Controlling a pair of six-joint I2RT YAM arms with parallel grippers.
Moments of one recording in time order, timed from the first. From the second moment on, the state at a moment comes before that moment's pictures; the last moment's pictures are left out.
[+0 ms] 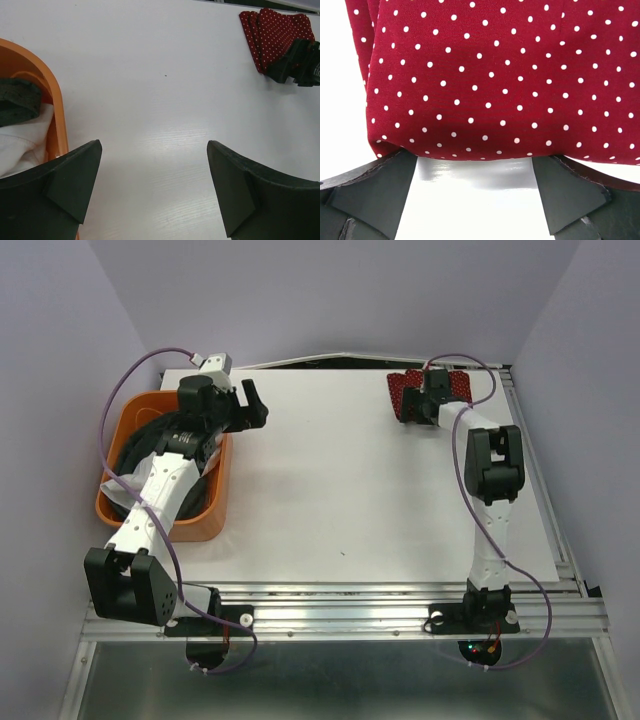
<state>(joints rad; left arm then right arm) -0.17 1.32 1.20 -0.29 0.15 -0.28 0.11 2.30 1.77 -0.25 0.16 0.14</state>
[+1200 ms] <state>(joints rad) 0.27 1.35 1.55 -0.95 0.21 0.42 0.10 1.44 1.25 -0.71 -0.31 -0.20</state>
